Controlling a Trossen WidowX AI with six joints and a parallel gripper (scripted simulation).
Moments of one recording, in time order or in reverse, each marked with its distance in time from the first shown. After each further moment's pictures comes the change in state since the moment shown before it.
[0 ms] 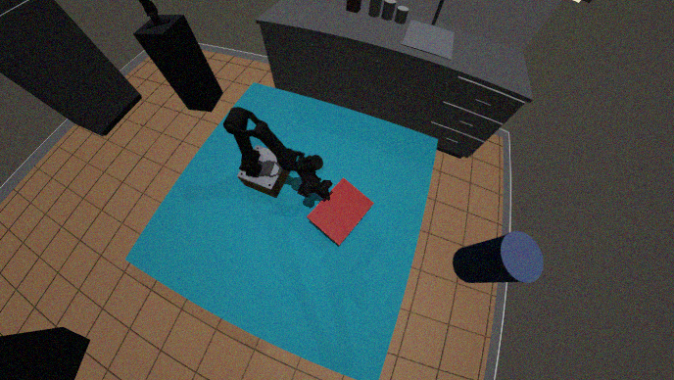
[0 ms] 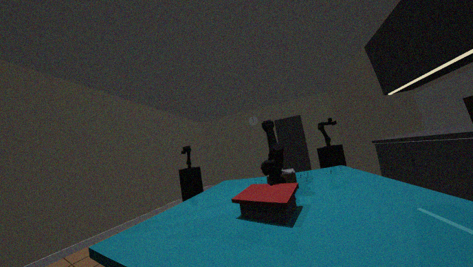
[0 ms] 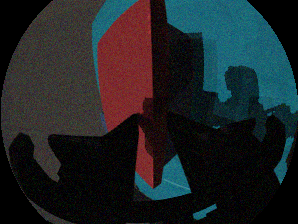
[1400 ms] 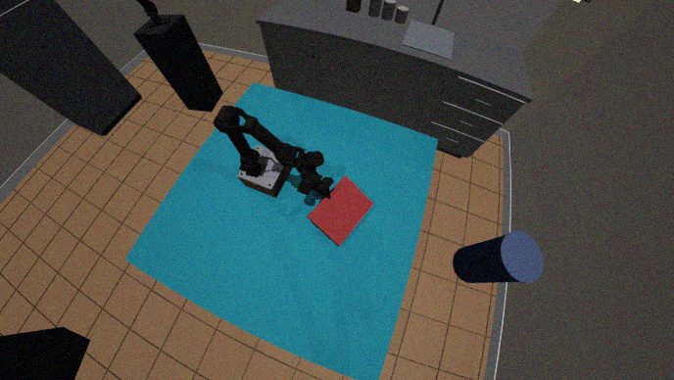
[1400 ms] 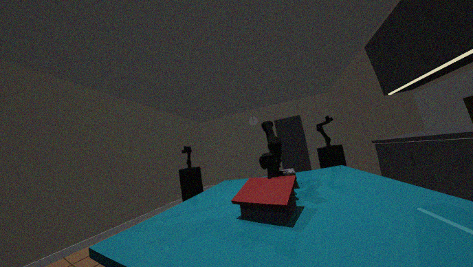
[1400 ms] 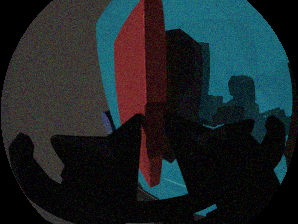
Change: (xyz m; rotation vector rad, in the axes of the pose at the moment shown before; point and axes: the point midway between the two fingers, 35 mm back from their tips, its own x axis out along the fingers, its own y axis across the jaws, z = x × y) arm -0.019 0.033 0.002 -0.004 -0.001 -0.011
